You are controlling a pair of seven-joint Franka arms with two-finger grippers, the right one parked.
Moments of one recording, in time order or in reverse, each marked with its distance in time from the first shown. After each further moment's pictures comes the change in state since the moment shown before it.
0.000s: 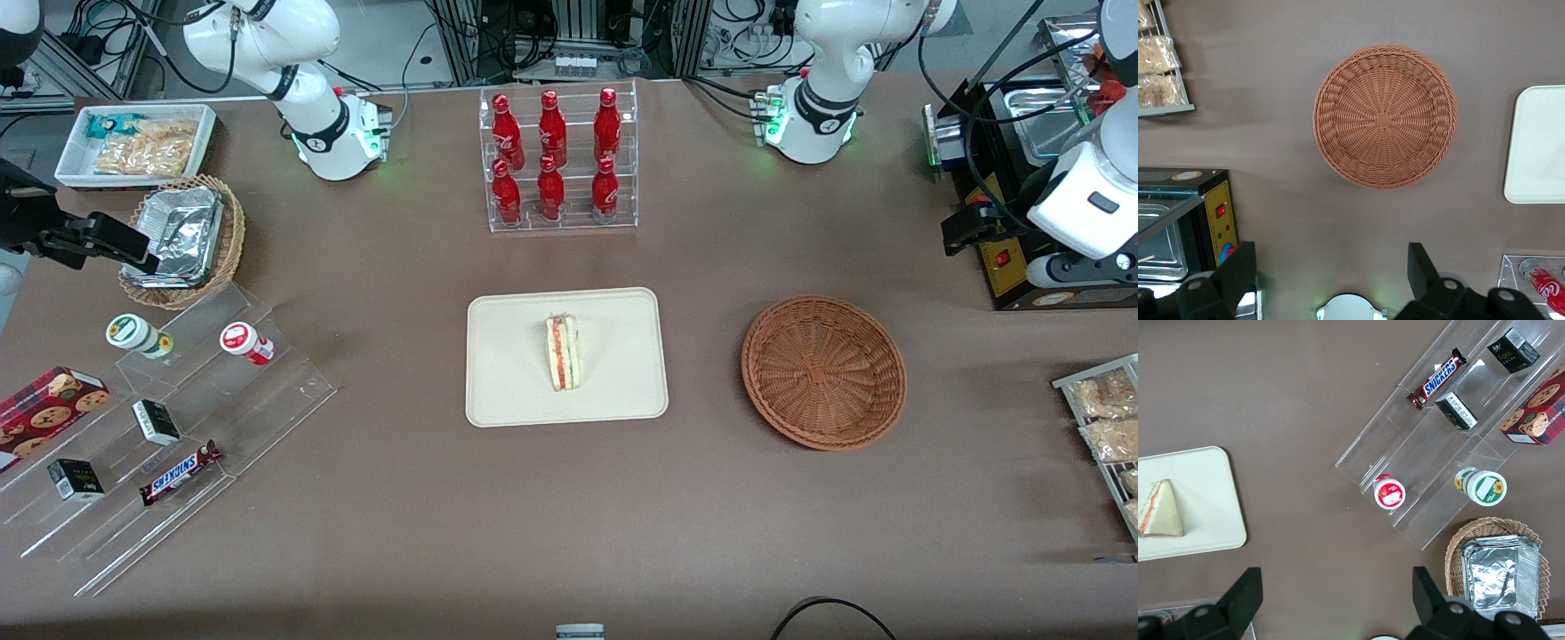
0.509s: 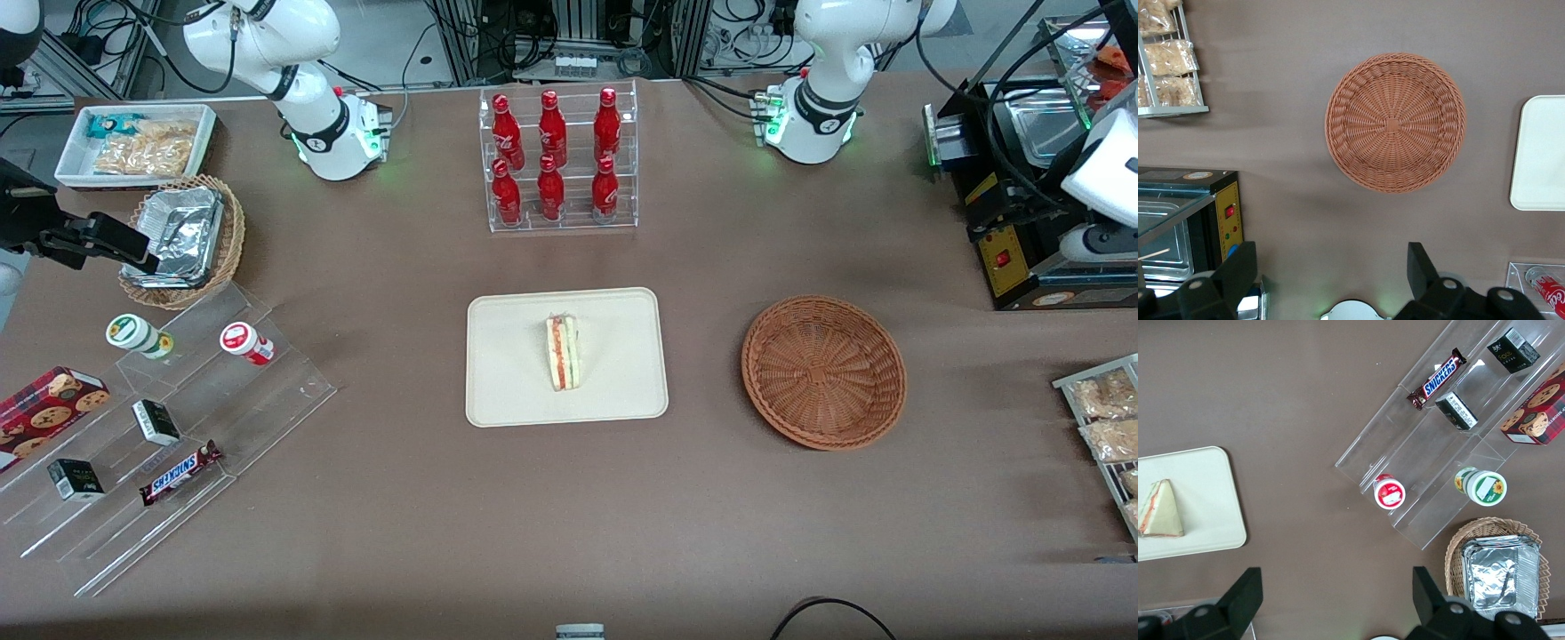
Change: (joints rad) arm 0.002 -0.091 0.041 -0.083 -0.002 0.044 0.012
